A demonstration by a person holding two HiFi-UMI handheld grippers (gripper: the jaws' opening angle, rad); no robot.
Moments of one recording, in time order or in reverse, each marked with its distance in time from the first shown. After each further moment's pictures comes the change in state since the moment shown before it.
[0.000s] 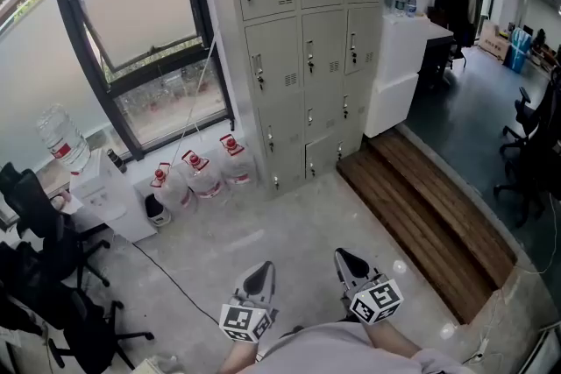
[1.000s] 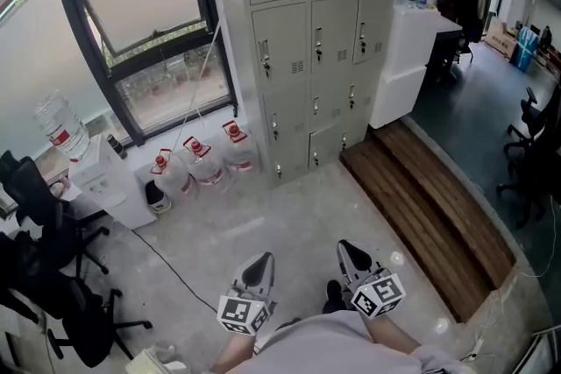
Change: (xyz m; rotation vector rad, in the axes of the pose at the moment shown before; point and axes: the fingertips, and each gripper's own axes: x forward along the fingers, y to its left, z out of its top) left arm 0.010 0.024 -0.002 0.004 0.014 0.007; right arm 0.024 -0.007 -0.005 0.031 -0.009 -0.001
